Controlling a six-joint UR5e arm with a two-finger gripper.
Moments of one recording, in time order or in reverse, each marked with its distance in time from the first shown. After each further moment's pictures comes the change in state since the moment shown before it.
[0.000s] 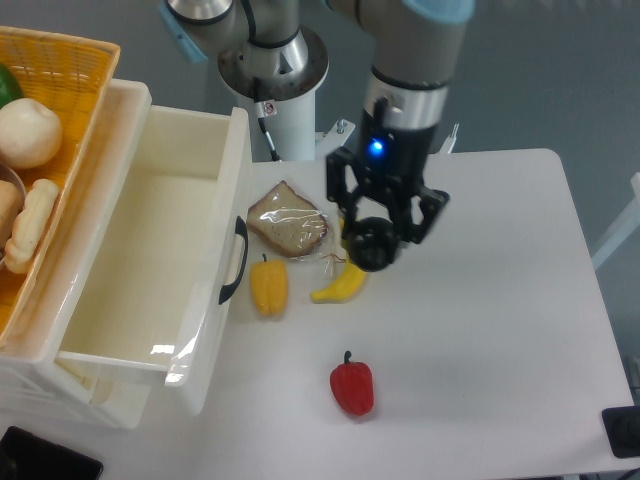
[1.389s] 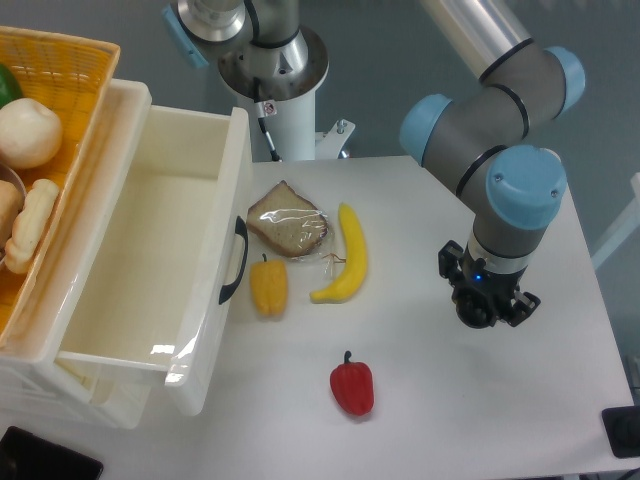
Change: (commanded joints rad) arm 0.155 -0.420 0.113 0.054 0.396 0.322
